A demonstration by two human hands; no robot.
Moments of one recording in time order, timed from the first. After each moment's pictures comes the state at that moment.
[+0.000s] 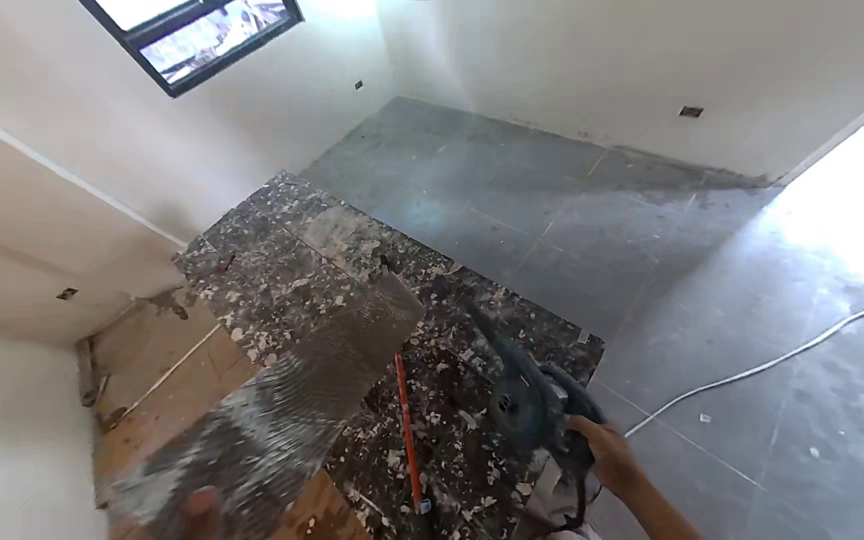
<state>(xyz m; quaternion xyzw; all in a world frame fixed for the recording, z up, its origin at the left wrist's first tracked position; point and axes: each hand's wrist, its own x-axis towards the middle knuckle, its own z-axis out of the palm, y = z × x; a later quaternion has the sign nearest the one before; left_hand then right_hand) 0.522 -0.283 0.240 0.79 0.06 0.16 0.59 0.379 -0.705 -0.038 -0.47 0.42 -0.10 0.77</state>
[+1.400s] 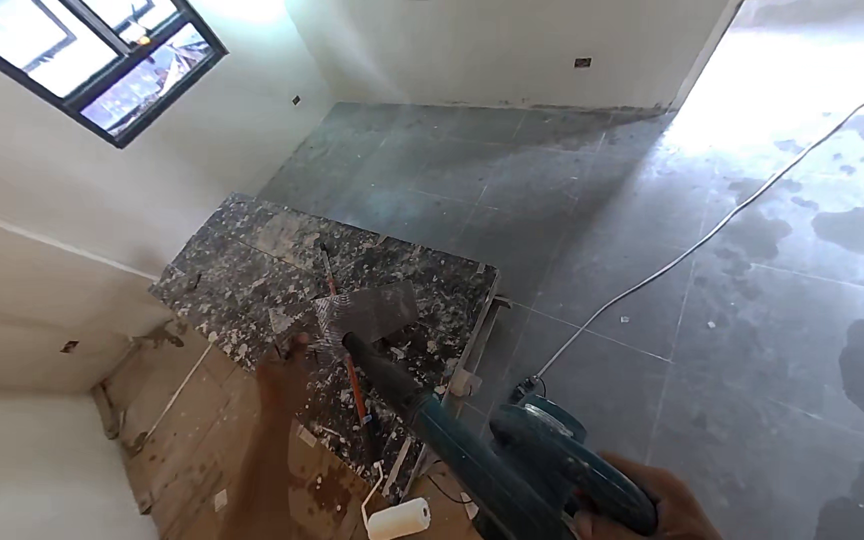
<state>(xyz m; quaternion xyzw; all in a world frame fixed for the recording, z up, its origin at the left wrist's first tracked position) 0.430 -0.450 0.181 0.93 -0.14 0.05 0.34 0.014 -0.725 0.178 -0.68 0.18 -0.09 0.70</state>
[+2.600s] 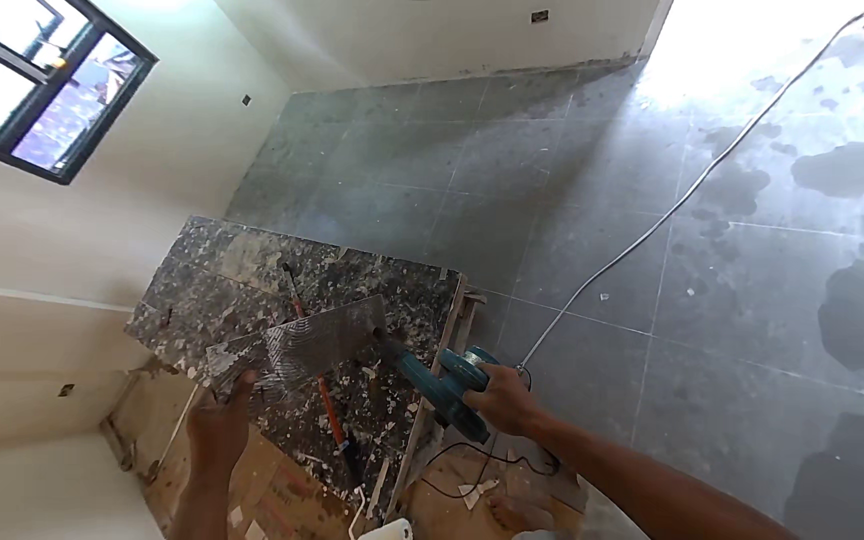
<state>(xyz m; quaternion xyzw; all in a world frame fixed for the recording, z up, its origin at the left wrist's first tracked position) 0.428 -0.530 0.208 0.95 -0.13 0.03 0.30 0.164 -0.833 0.037 -0.72 0.30 0.08 0.62</state>
